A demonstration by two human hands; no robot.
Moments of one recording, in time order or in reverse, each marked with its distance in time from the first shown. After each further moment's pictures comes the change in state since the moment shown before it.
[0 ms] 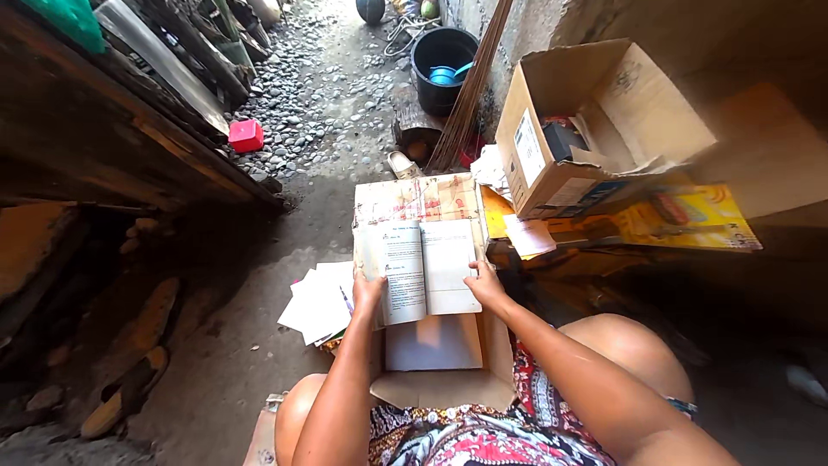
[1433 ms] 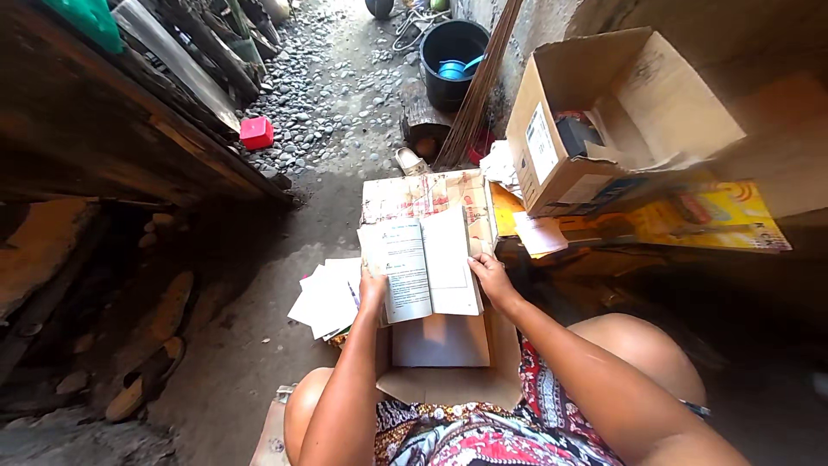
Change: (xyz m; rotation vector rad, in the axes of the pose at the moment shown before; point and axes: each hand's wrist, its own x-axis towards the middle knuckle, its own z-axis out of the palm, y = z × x) left_hand -0.001 0.002 -0.001 -0.043 0.012 -0.085; right_hand -0.006 -0.010 0.006 0.512 0.013 -0.229
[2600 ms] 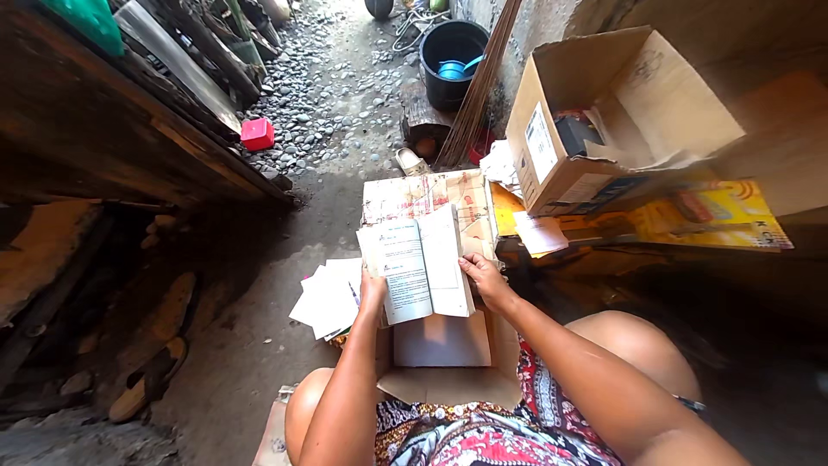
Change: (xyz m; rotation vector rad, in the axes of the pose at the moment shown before) left_hand -0.004 -0.003 -0.001 -0.031 -0.002 0.009; right_hand -0.001 -0.003 0.010 0.208 -0.132 0.054
